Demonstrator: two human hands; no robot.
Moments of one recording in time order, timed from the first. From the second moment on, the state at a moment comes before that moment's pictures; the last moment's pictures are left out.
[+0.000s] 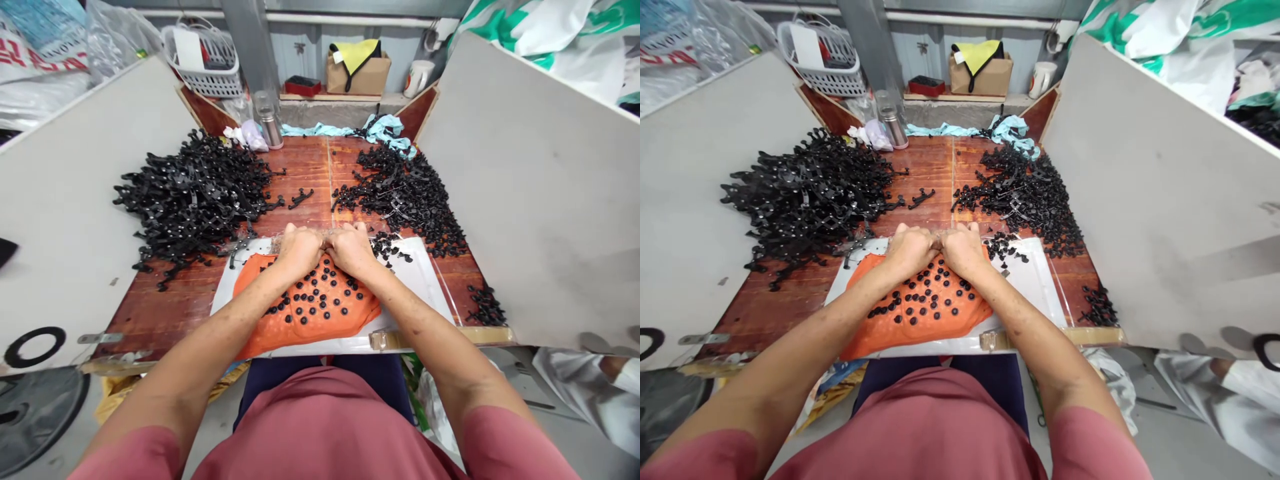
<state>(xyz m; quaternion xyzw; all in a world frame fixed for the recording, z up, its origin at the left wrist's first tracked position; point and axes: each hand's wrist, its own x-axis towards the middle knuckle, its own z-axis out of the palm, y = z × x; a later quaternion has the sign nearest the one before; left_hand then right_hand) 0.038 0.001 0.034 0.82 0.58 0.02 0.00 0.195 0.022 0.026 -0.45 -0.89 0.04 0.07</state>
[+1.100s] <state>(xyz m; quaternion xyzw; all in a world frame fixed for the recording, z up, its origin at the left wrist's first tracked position) 0.045 0.026 0.048 0.81 0.58 0.00 0.04 0.266 0.016 0.028 -0.50 -0.85 0.09 0.12</state>
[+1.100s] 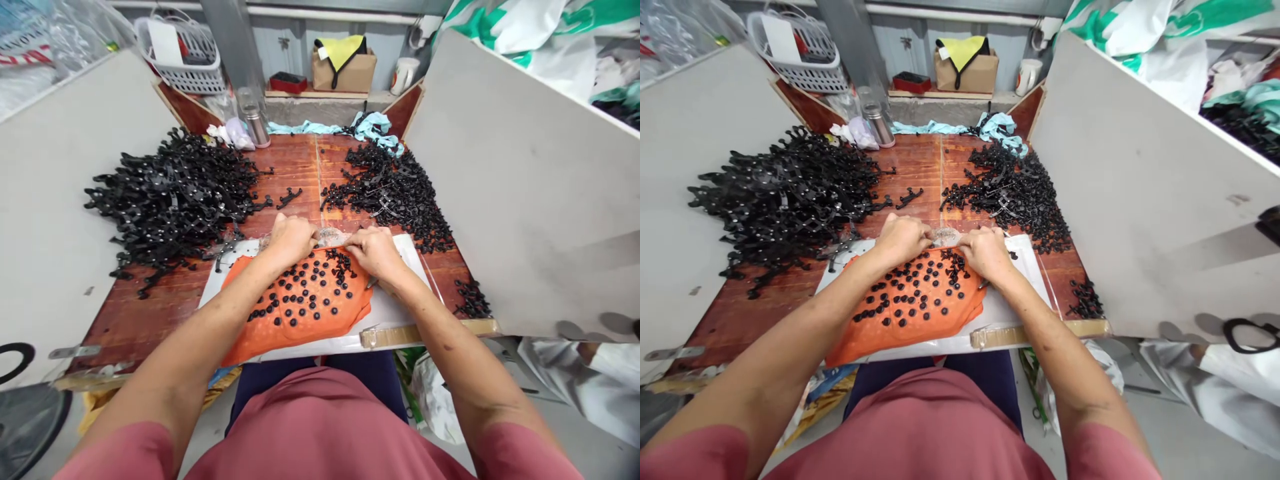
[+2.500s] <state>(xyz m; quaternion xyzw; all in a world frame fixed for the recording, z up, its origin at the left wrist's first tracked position) 0.063 -0.039 0.035 0.88 0.48 0.03 0.03 0.260 -0.033 0.010 -0.46 -0.88 -0.03 0.12</state>
